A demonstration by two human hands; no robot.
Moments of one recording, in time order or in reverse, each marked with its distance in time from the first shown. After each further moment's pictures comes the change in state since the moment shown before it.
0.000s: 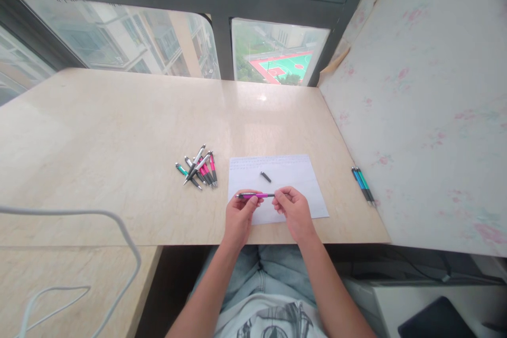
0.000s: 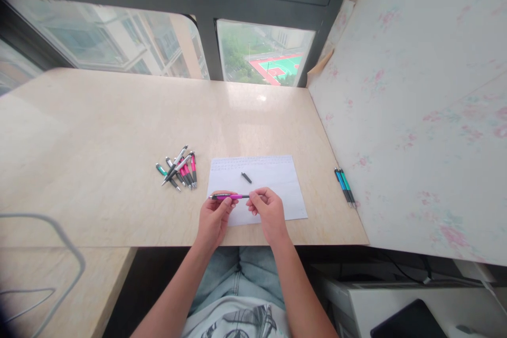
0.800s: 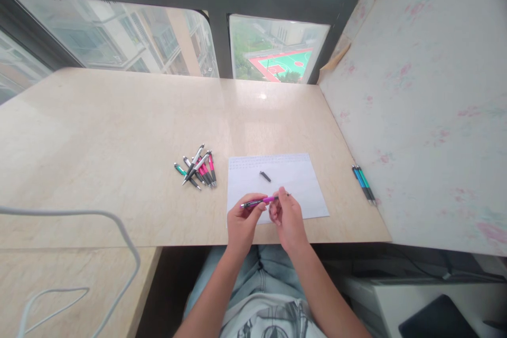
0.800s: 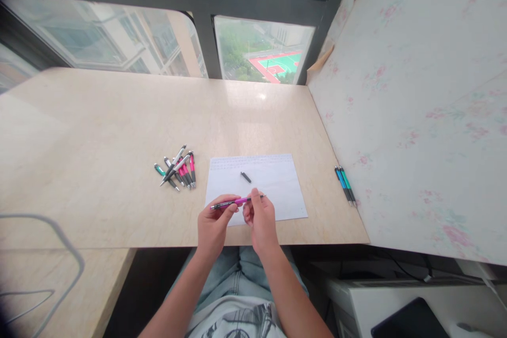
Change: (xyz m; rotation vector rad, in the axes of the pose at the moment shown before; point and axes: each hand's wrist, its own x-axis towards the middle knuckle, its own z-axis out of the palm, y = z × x) left_hand -0.017 0.009 0.015 0.288 -0.001 0.162; right_hand -0.015 0.003 0.026 0.243 0.093 0.076
